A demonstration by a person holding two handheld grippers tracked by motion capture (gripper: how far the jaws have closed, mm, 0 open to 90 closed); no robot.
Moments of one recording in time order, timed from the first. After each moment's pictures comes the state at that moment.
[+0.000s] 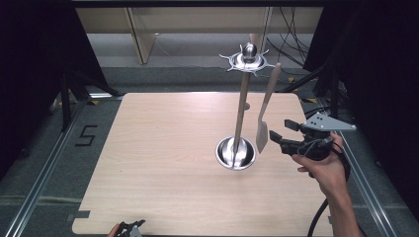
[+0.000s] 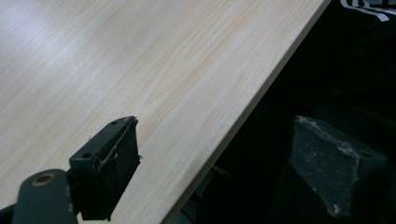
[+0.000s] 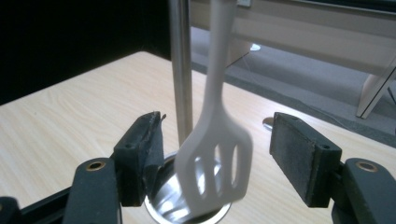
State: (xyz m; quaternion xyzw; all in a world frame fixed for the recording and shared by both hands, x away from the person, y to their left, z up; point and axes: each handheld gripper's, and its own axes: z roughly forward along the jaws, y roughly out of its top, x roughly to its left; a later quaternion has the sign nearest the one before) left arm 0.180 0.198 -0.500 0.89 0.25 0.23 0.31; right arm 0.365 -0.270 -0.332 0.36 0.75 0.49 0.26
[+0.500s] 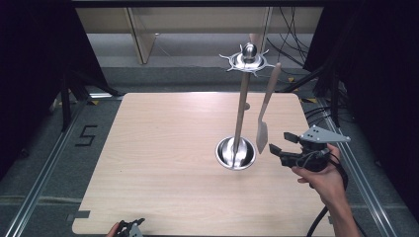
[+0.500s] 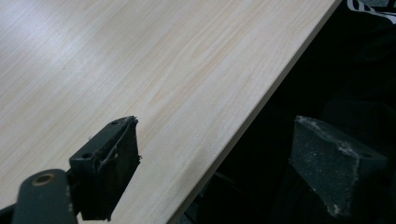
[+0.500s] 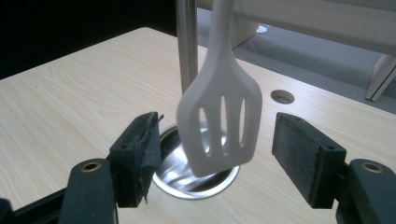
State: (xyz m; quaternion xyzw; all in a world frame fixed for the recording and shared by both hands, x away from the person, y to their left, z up) left arm 0.185 0.198 -0.500 0.88 0.26 0.24 0.31; right arm 0.356 -0.275 -0.364 0.37 0.76 0.48 0.23
